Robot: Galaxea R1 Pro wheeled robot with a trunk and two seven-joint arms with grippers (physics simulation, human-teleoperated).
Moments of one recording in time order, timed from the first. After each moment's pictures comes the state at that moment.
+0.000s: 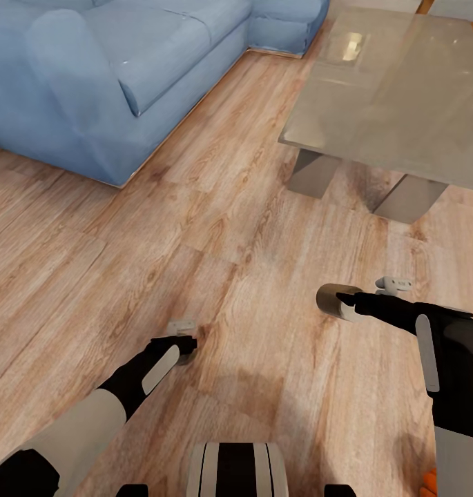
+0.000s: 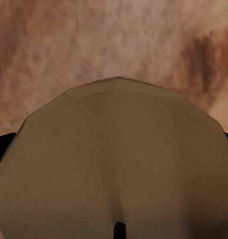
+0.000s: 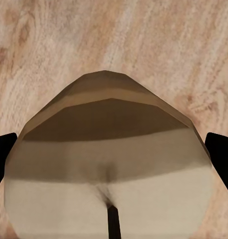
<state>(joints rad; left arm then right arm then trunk) -0.81 0.04 -0.56 -0.71 0.74 0.45 0.46 -0.62 -0.16 -0.27 -1.61 -0.03 1.04 0.41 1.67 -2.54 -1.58</state>
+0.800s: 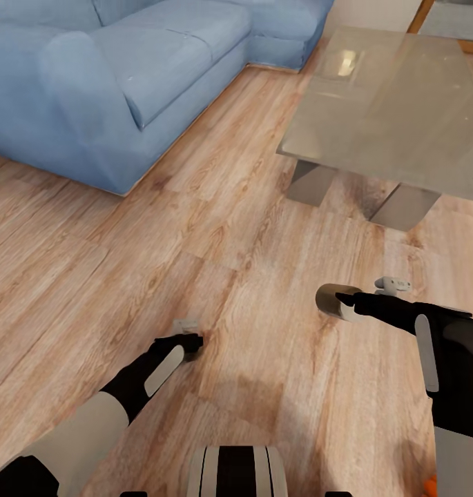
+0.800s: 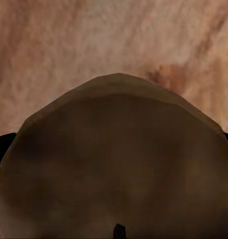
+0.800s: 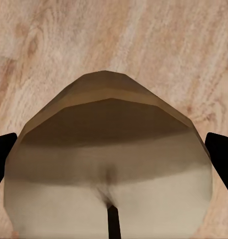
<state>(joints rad) -0.79 0.03 -0.56 -0.77 0.75 0.45 0.47 -0.62 -0.16 -0.27 -1.61 -0.03 1.04 0.41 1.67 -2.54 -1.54</state>
